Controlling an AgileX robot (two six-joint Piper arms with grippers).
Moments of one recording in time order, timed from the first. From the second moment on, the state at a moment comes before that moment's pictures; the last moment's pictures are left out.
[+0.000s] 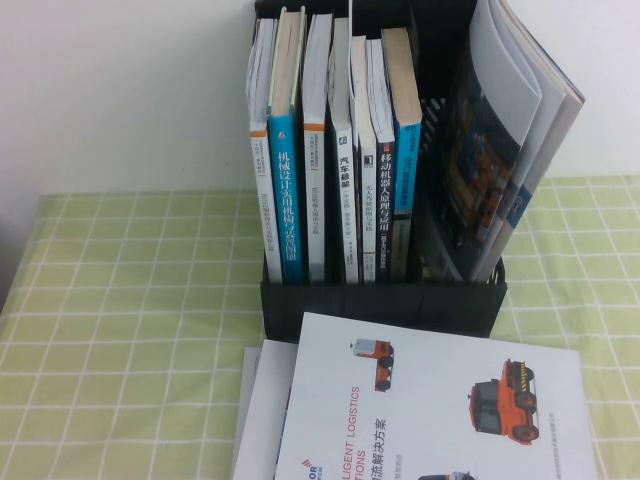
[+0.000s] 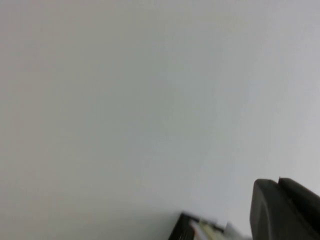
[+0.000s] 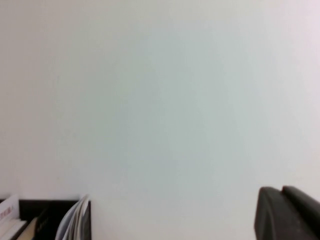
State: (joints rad) right arm 0.00 0.24 -0.79 -0.13 0.39 0.07; left arm -0.03 0.08 -0.44 -0.08 0.04 -0.50
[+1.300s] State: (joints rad) right arm 0.15 0.59 -0.60 0.84 0.59 -0.69; left arm -0.37 1.13 -0.92 -1.30 0.56 1.02
